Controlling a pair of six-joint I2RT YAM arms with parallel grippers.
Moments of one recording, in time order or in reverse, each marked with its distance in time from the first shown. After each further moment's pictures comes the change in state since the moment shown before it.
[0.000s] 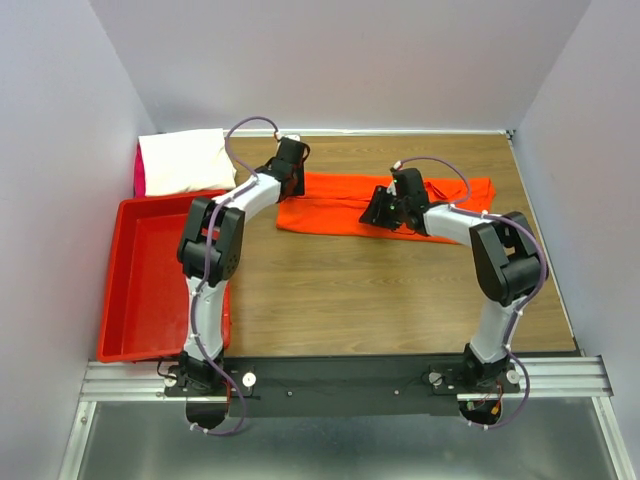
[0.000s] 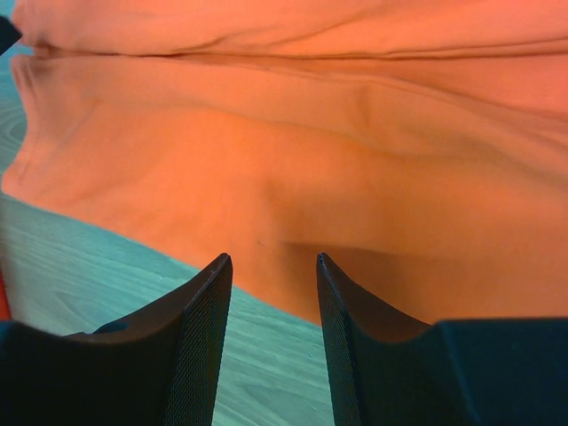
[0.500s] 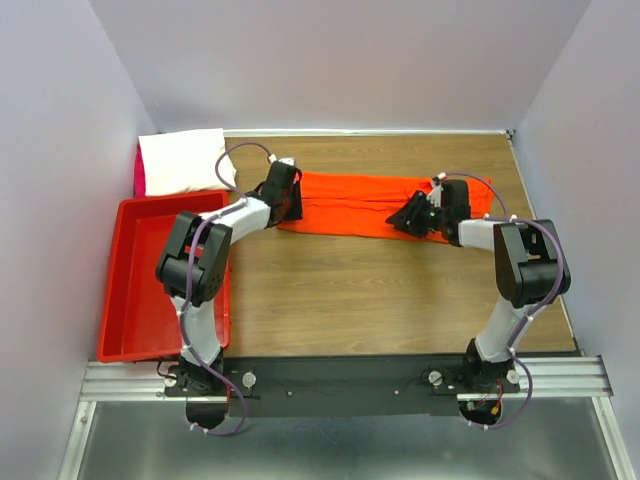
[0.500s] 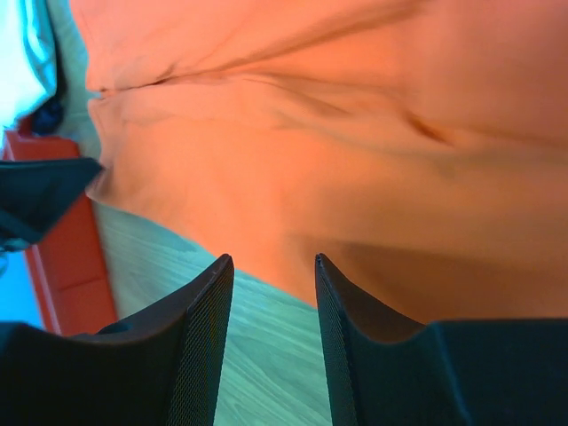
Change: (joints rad) left arm -0.005 -0.240 -0.365 0.133 0.135 -0.068; right arm -0.248 -0.070 -0.204 0.200 -0.303 0.117
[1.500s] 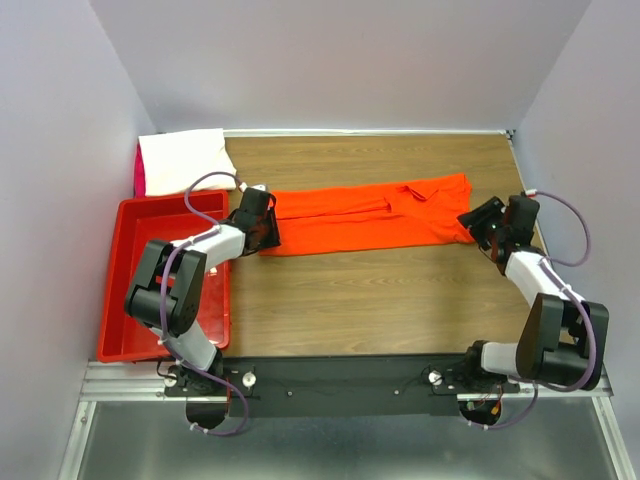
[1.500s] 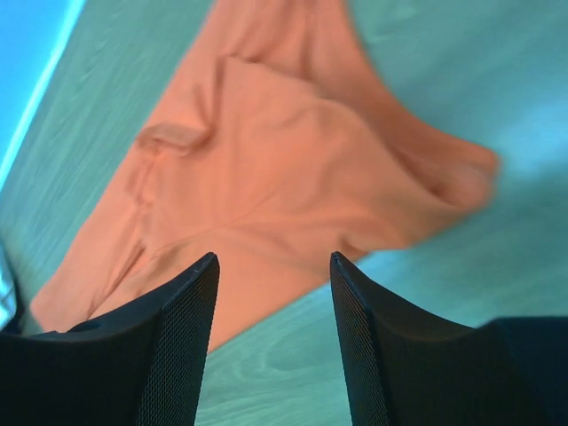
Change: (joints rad) left arm 0.074 -0.243 -0.367 0.018 0.040 -0.071; right arm -0.325 -0.494 -0.242 -0.154 0.334 0.000
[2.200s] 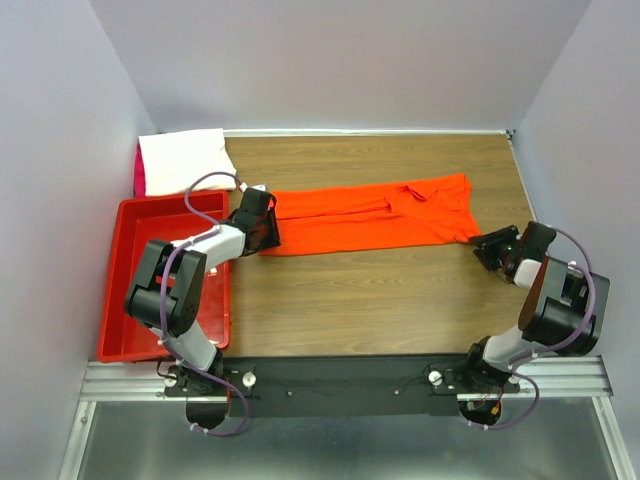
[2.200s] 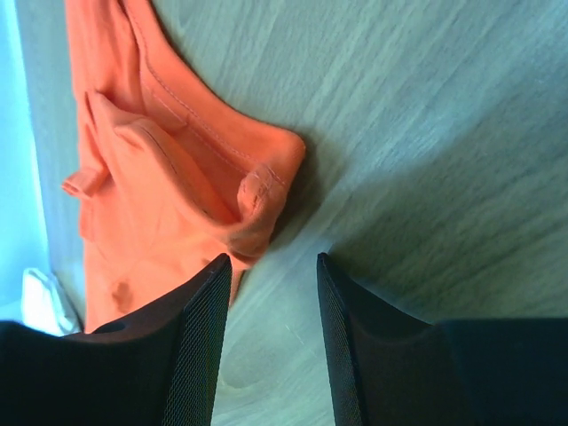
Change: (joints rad) left arm 0.000 -0.001 0.000 -0.002 -0.004 0.001; right arm -0.261 0.194 -0.137 0.177 -0.193 0.126
